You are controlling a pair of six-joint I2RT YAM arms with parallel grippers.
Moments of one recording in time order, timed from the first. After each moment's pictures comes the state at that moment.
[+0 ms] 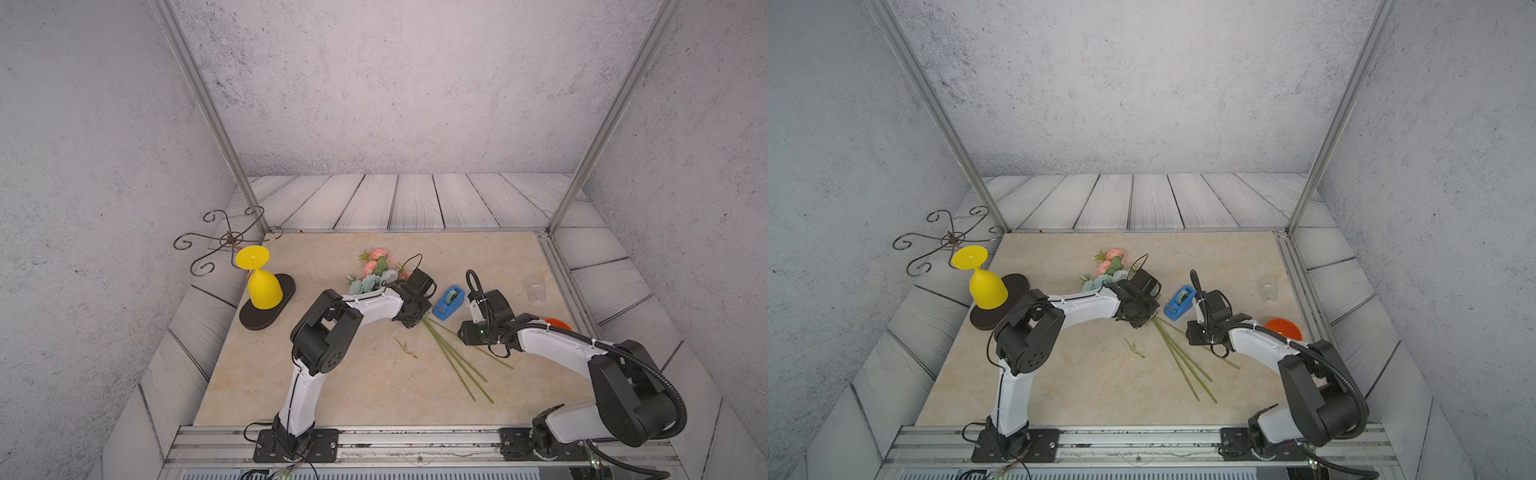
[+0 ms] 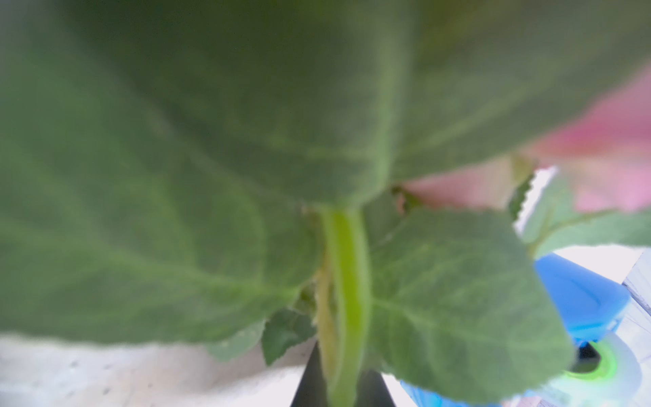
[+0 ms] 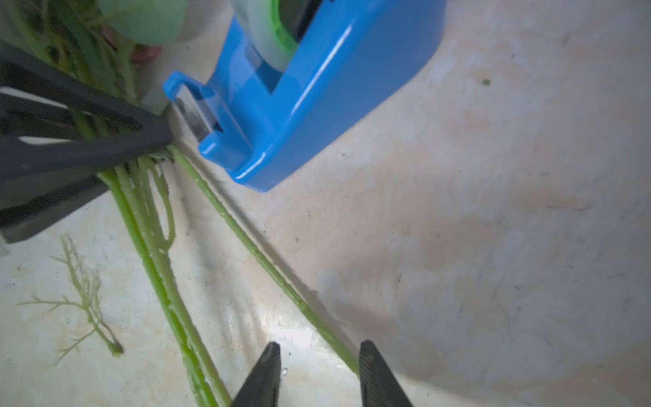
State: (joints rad) left arm -0.77 2.09 1.40 -0.39 0.04 -1.39; right arm 0.45 1.42 0.67 -0.31 -0.15 0.35
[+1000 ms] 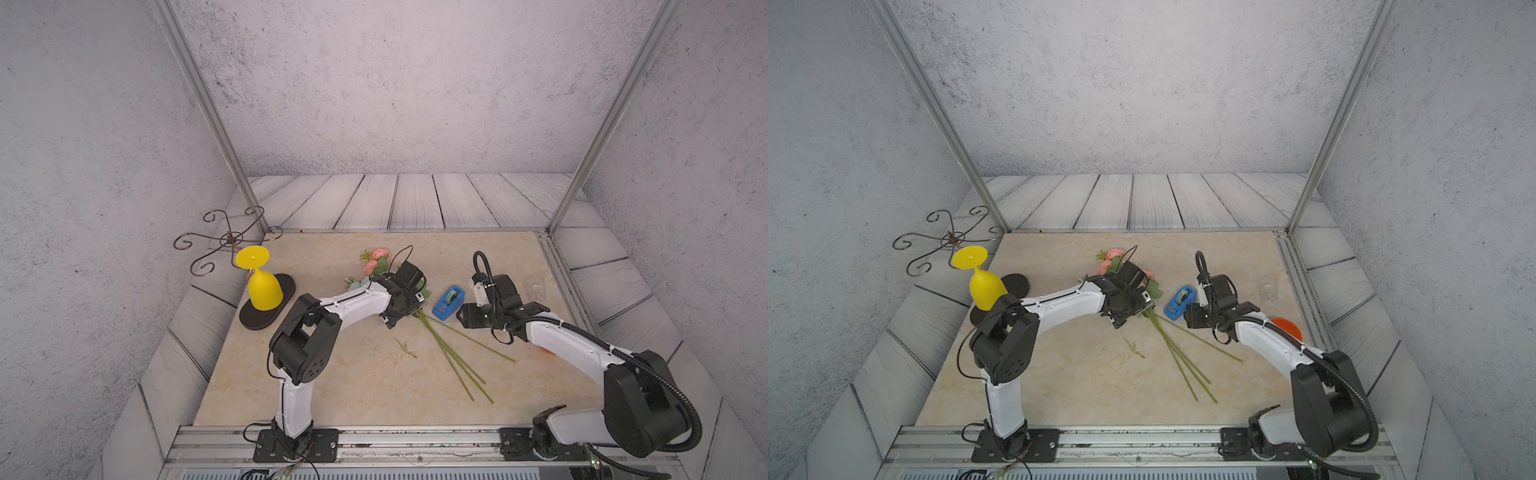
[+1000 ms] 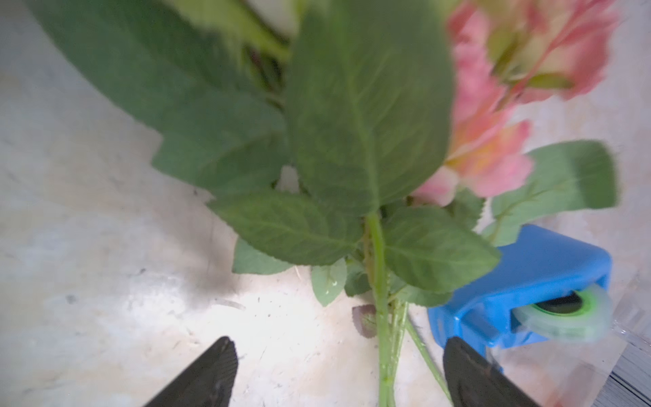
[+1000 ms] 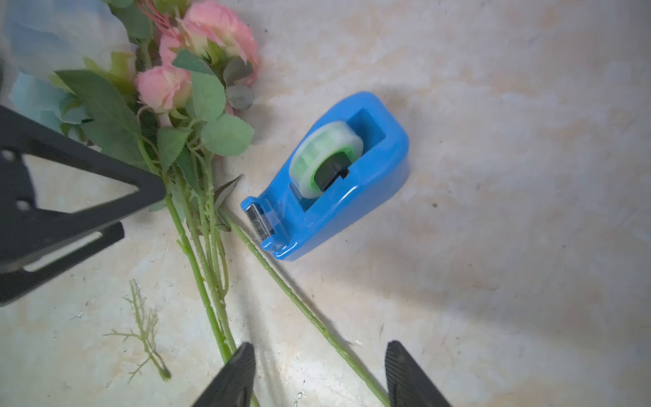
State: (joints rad) left arm -0.71 1.91 1.38 -0.58 -0.03 -1.15; right arm 0.40 1.36 0.81 -0.37 -0.13 0.31
